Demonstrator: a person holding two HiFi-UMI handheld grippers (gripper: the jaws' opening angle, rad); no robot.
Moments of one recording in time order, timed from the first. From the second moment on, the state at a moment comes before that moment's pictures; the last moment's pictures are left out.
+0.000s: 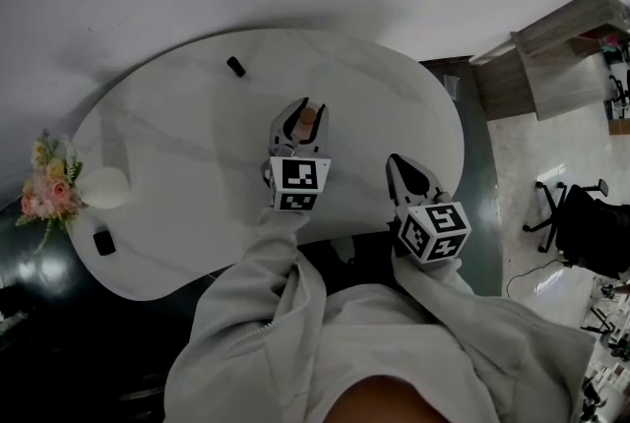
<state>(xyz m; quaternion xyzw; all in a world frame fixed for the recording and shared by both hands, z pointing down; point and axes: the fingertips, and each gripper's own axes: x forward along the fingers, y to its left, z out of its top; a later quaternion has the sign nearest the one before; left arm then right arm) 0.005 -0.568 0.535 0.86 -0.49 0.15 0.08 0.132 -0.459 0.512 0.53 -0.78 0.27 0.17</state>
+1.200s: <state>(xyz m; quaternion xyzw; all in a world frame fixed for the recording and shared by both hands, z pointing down) -0.023 -0.538 0.536 0.85 -0.50 0.15 0.10 0.124 -0.443 0.504 0.54 -0.79 0.26 0.16</state>
